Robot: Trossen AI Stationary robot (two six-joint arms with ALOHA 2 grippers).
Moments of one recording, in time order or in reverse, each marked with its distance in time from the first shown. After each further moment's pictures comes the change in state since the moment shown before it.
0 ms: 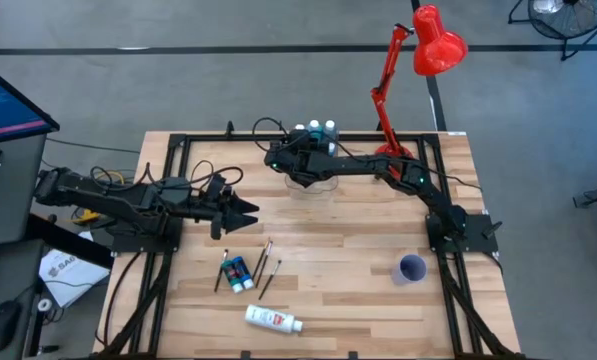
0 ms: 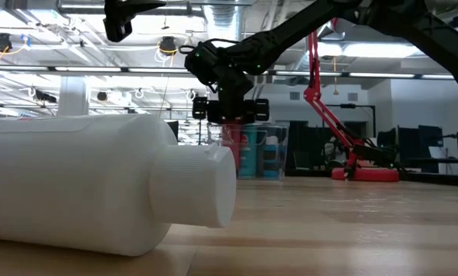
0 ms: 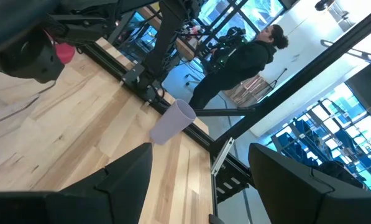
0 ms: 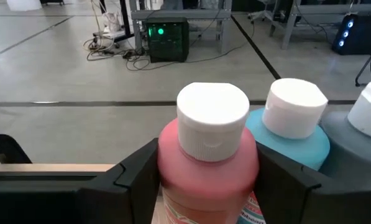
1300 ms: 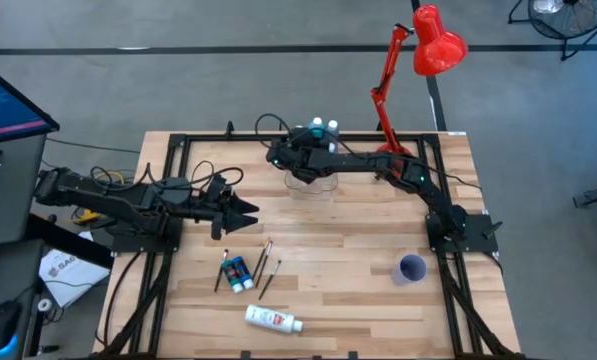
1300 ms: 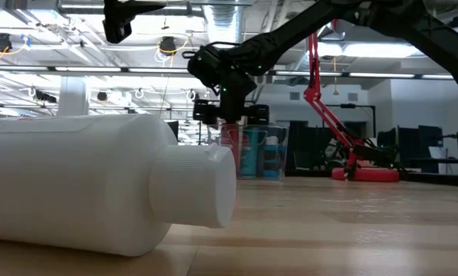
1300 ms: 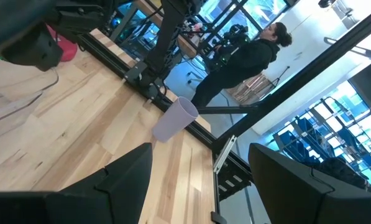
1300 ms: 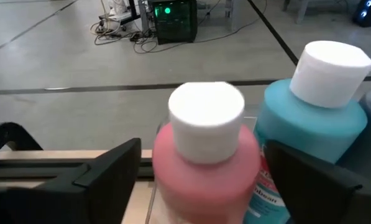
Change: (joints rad) left arm 0.000 0.000 0.000 -0.013 0.000 0.000; right arm -0.023 -0.003 0.001 -0.040 -0.110 0.066
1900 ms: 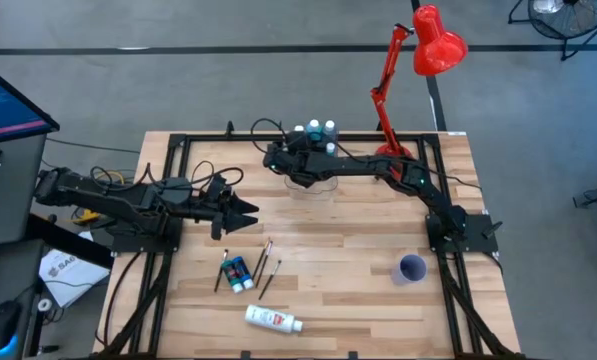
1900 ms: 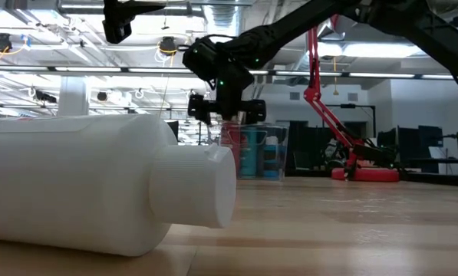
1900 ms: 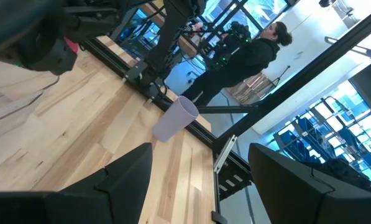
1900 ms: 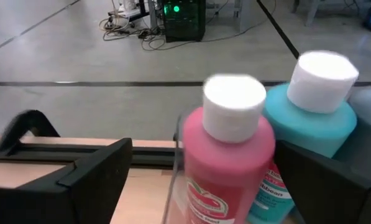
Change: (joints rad) left arm 0.000 0.000 0.000 -0.002 0.000 0.000; right arm 0.041 -0.001 0.037 -0.046 -0.002 -0.008
